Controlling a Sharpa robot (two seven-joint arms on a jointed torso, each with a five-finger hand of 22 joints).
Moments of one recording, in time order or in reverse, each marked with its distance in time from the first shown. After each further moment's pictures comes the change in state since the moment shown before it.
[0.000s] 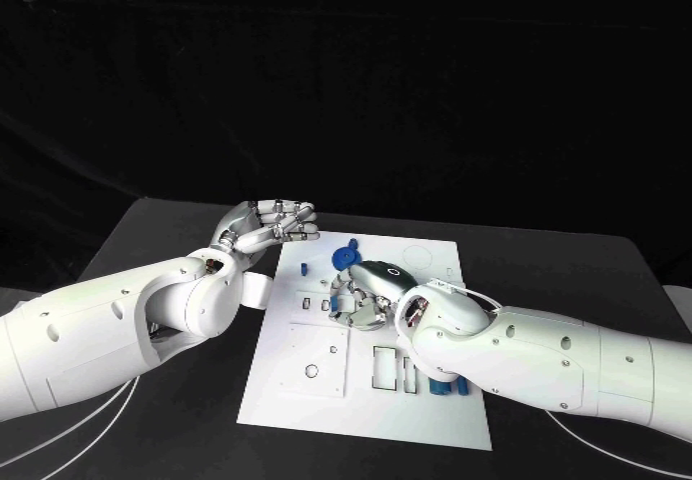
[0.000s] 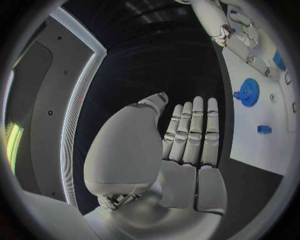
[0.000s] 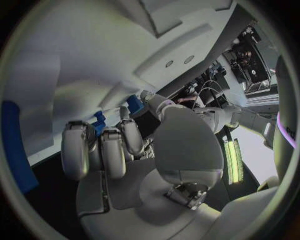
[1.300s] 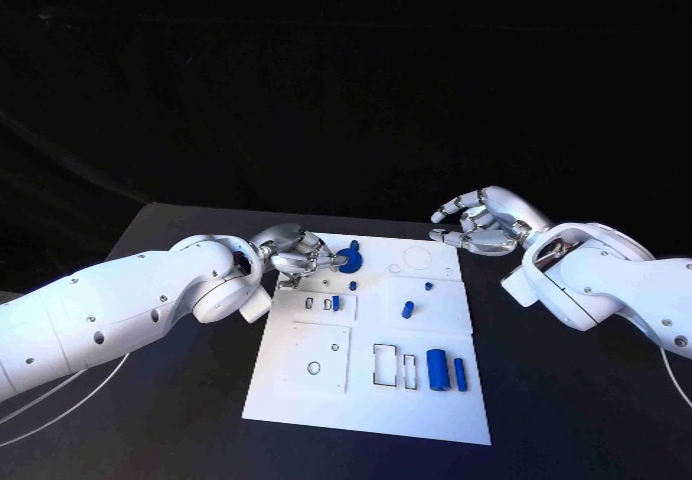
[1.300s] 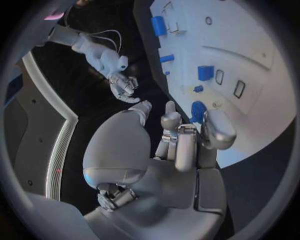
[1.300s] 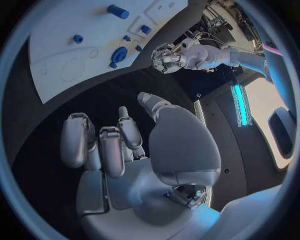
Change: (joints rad) left arm 0.037 0.069 0.000 -0.093 -0.702 0.287 -0.518; left_hand -0.317 0.075 -0.145 0.042 -0.008 -0.056 -0.121 0.413 0.260 0.185 -0.148 1.122 0.920 0.447 -0.165 1.234 1.069 -0.063 0.519 -0.197 0.999 0.921; right arm 0.188 -0.415 0.011 0.152 0.545 -0.037 0.244; right_hand 0.063 0.039 -0.057 0.039 0.108 0.012 -0.004 0.006 -0.014 -0.039 -0.004 -0.037 -0.052 -0.002 0.009 -0.036 0.000 0.016 -0.055 0.005 -0.104 0.000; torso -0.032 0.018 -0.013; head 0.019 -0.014
